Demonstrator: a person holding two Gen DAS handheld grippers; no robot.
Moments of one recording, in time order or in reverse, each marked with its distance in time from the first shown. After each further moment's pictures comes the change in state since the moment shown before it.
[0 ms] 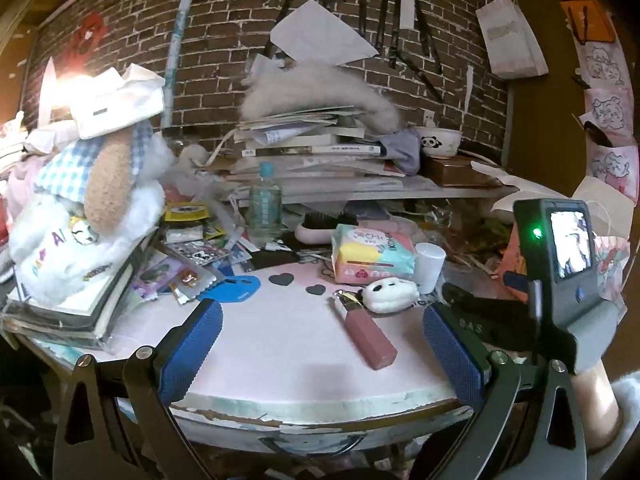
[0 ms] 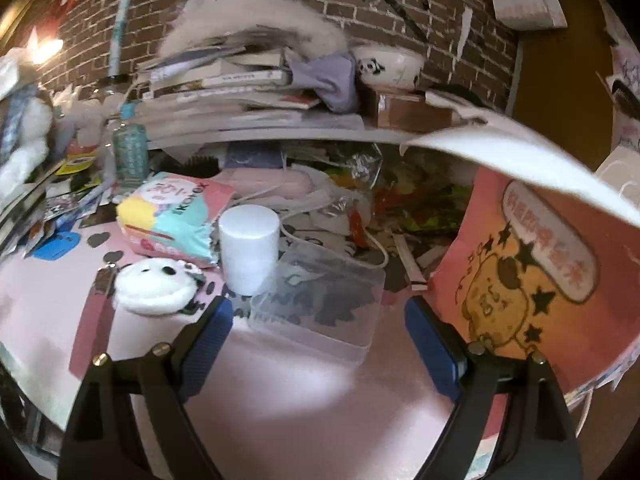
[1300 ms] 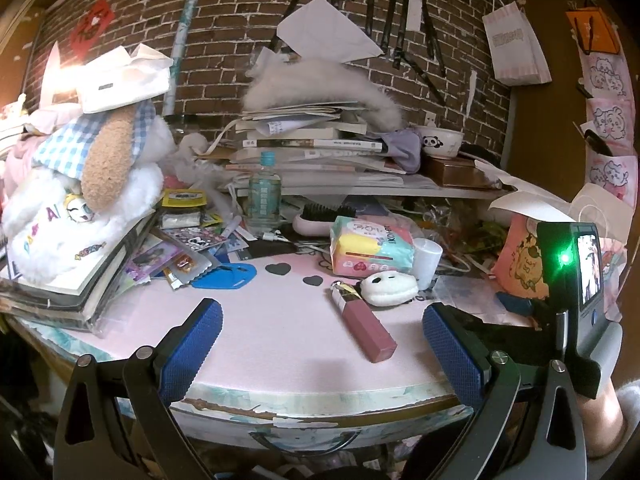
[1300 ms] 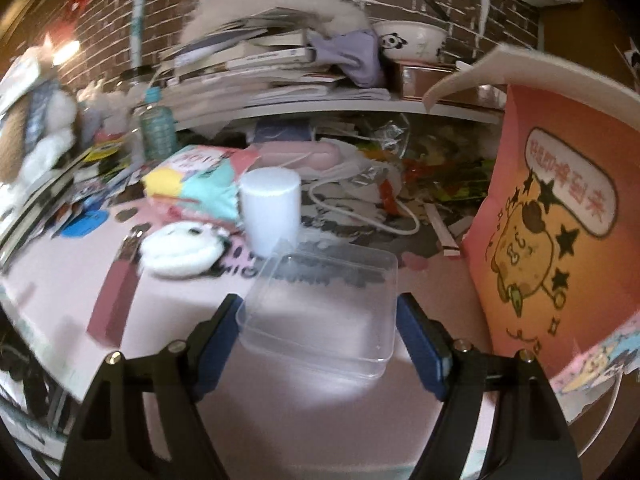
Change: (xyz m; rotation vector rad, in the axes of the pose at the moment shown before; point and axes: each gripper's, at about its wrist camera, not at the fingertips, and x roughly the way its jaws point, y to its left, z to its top) left arm 0.004 0.005 -0.011 -0.038 -0.002 -0.019; right arm -0.003 0.001 -0.020 -0.009 0.038 0.133
